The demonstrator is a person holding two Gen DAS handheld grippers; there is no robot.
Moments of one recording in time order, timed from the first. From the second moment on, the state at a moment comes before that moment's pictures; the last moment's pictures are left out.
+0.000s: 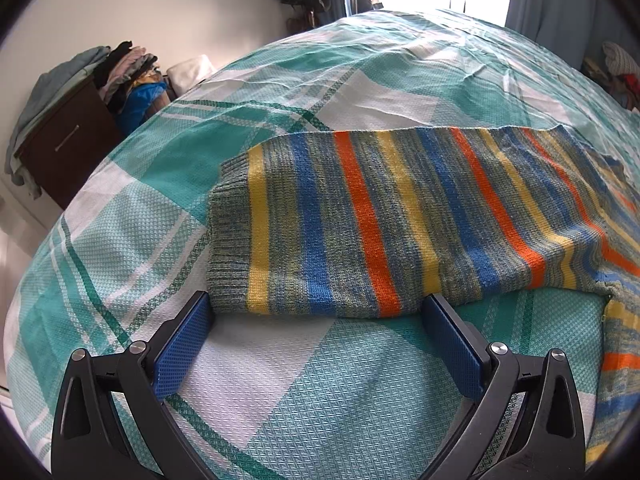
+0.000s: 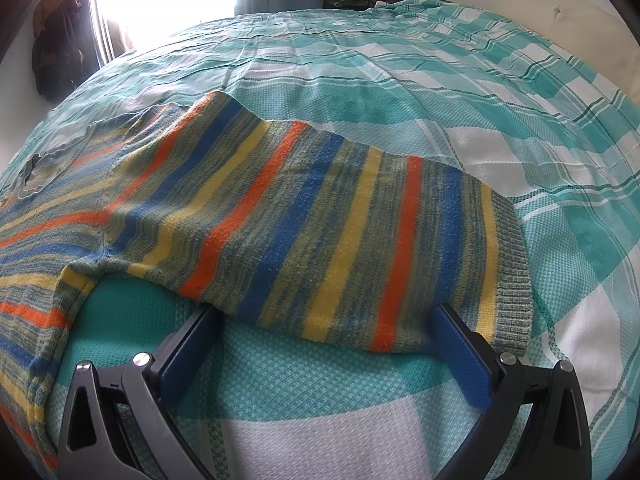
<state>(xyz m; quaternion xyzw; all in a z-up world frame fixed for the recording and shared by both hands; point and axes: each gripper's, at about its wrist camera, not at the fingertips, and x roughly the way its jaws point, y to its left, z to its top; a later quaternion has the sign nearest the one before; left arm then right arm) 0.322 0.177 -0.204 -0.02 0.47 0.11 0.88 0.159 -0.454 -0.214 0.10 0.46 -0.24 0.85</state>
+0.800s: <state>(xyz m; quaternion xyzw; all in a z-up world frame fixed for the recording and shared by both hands) 0.317 0.182 -0.203 -0.03 0.45 0.10 0.89 0.153 -0.449 -0.211 0.09 0.45 -0.24 0.86</state>
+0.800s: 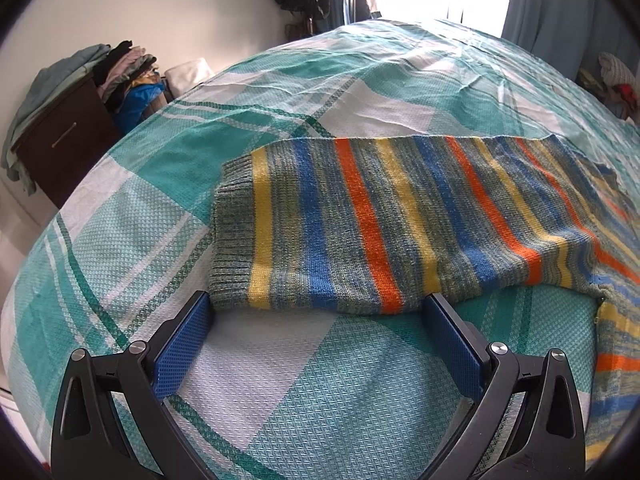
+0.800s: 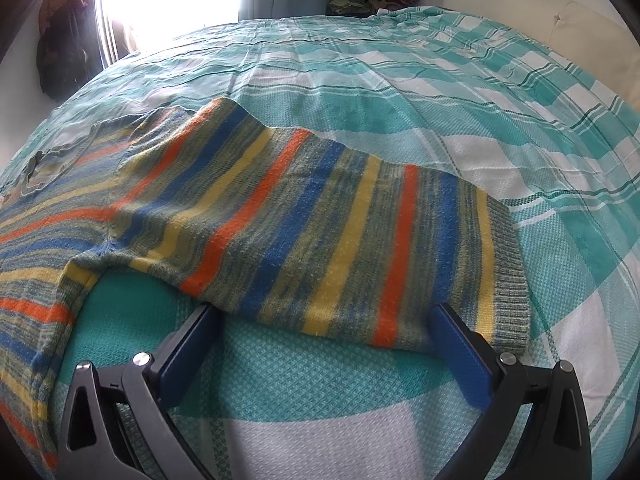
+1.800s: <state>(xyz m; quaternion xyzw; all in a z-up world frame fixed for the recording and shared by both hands) 0.318 0.179 -0.206 -0.03 0.46 0.10 0.88 0.156 -0.453 -0.214 0.10 0.46 -0.23 0.85</state>
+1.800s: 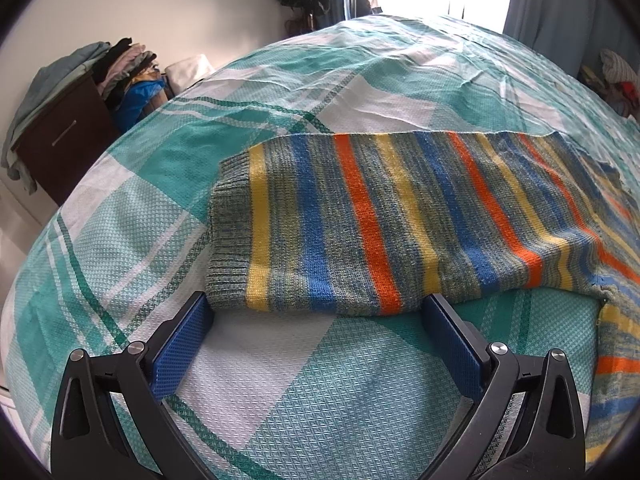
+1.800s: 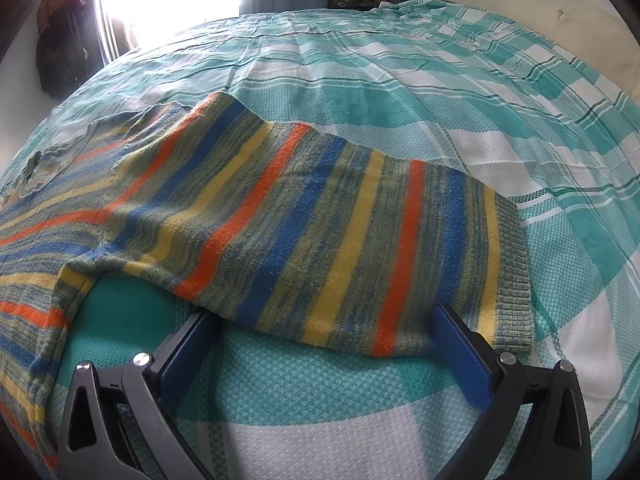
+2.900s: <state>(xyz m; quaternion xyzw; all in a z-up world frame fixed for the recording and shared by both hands) 0.318 0.178 -0.205 -0.03 0.46 0.10 0.88 0.157 -0.452 -0.213 0.10 0.46 -0.23 0.85</state>
